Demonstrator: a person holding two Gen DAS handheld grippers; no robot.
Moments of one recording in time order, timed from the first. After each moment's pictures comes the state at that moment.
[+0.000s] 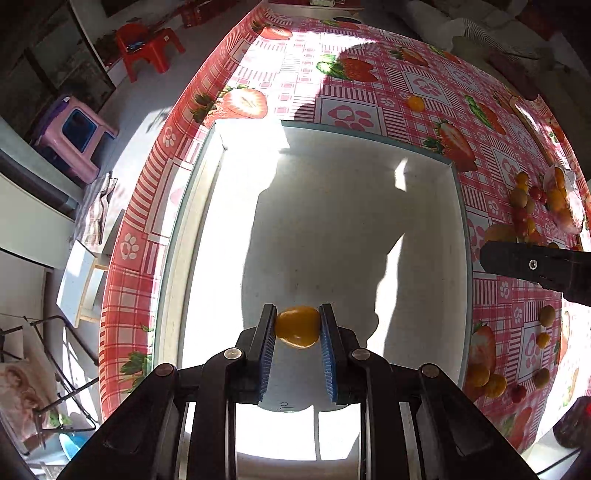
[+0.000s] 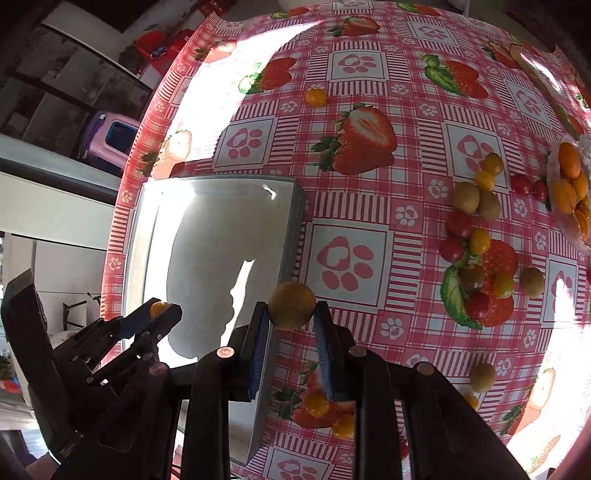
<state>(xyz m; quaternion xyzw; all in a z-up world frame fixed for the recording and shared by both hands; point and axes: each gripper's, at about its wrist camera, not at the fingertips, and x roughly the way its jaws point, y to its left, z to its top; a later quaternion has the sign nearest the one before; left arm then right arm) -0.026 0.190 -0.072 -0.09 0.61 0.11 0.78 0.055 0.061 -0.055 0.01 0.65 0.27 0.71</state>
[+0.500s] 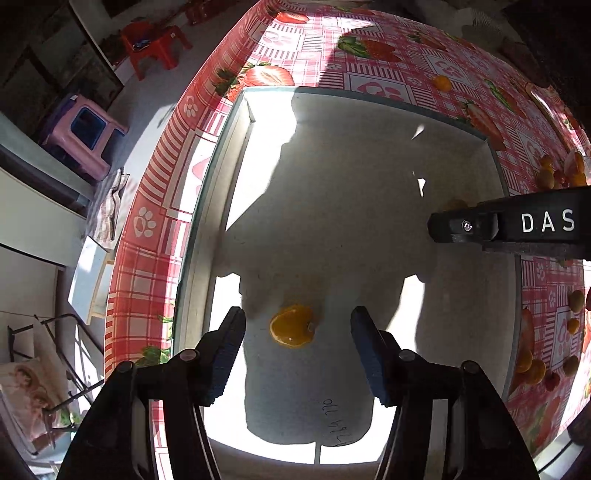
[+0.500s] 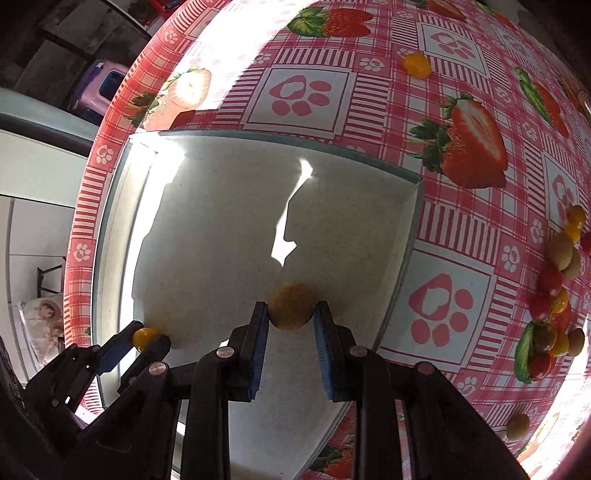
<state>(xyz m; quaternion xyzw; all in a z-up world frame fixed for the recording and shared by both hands) -0.037 0.198 -0.092 -0.07 0.62 0.13 0.77 0.058 0.139 -0.100 -0.07 0.67 0.27 0.69</state>
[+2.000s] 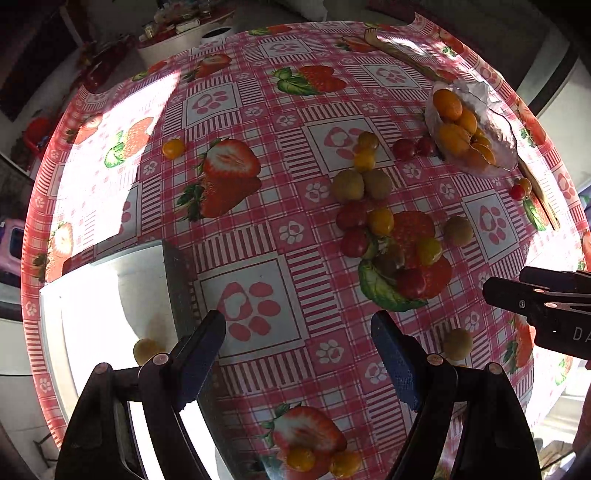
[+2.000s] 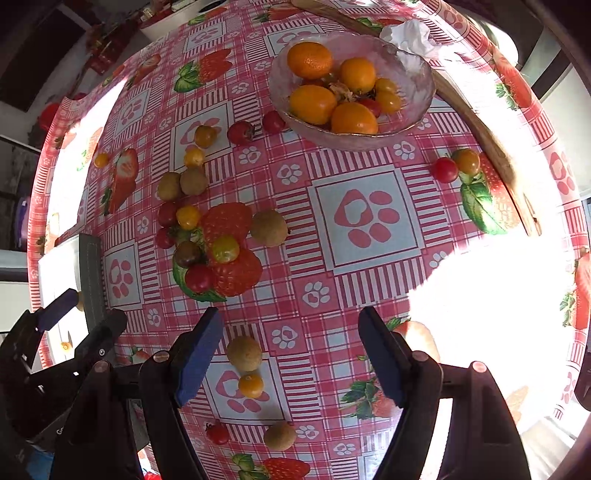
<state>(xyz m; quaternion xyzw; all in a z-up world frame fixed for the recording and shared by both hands) 0.080 -0.008 -0.065 0.04 0.61 -0.04 0.79 0.074 -0.171 -0.076 0.09 0.67 0.08 0.73</state>
